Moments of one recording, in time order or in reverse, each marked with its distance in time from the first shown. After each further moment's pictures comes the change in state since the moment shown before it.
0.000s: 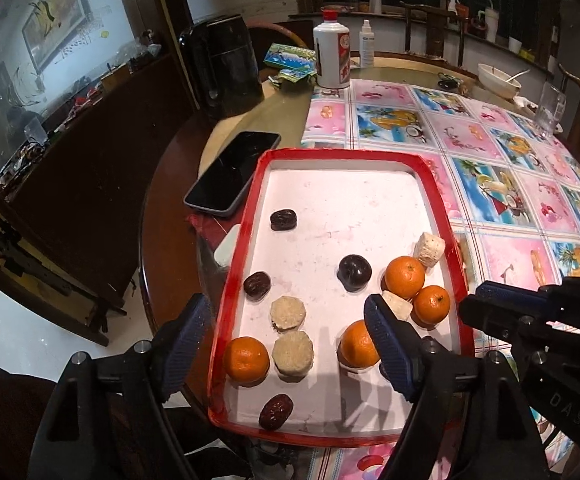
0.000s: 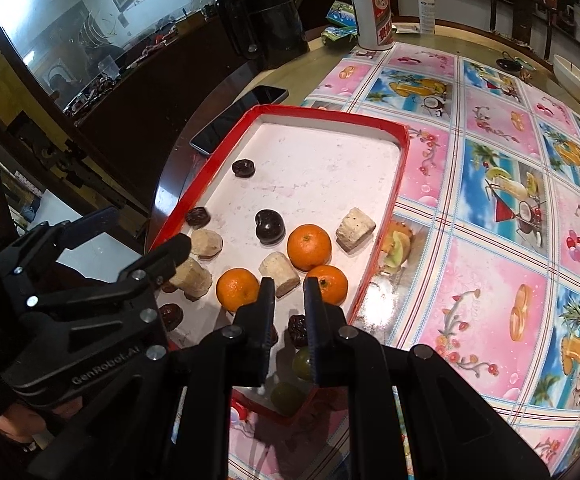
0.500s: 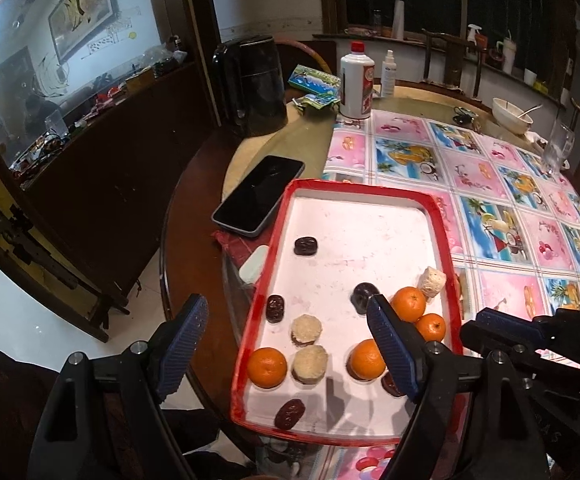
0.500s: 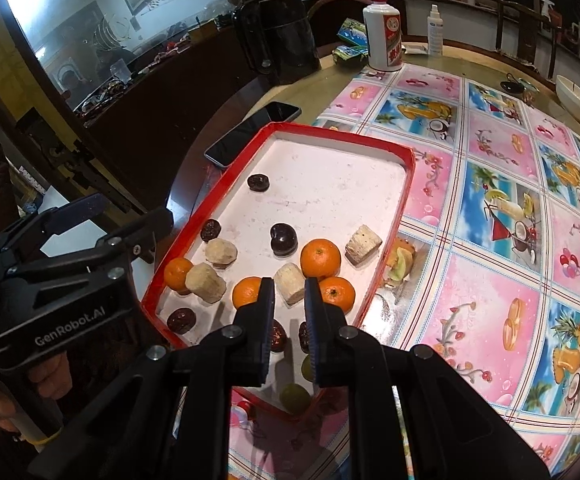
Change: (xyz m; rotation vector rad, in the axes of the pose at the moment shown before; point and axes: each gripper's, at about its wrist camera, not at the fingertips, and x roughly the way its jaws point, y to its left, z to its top) left arm -0.025 0.019 0.008 -0.079 -0.054 0.025; right arm -0.016 0.013 0.001 -0.045 -0.047 0.004
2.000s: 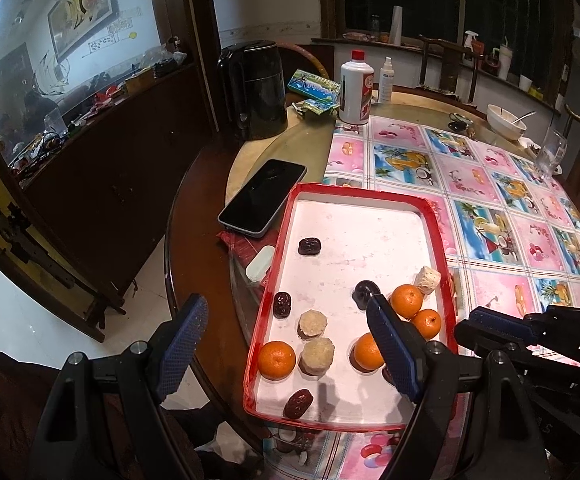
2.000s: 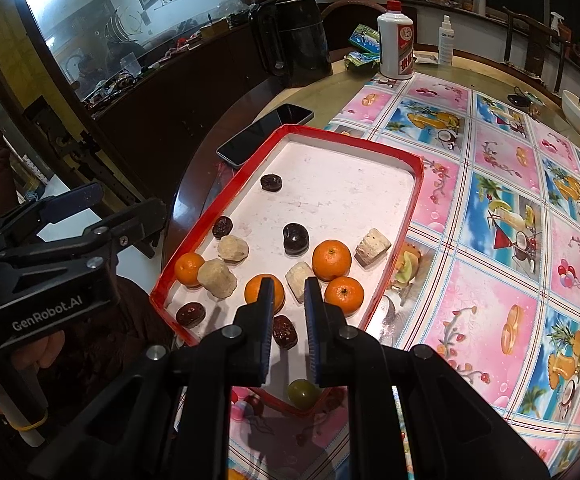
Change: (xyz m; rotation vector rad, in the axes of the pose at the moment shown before) left arm -0.015 0.016 0.001 -0.009 -0.009 -0.033; right arm -0.006 0.011 0.000 -0.044 -0.004 0.003
